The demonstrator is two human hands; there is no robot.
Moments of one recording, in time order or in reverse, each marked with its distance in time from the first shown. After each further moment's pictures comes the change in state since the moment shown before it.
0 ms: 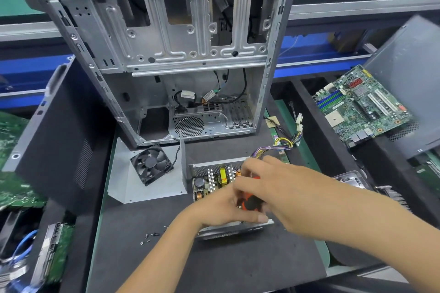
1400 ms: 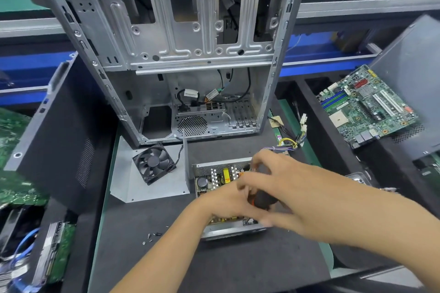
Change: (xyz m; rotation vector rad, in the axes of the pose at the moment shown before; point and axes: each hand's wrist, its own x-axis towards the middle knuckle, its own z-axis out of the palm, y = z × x) left_hand 0.015 0.003 -0.006 0.019 -0.035 -0.069; right_hand -0.007 0.001 -0.008 0.134 -0.008 0.035
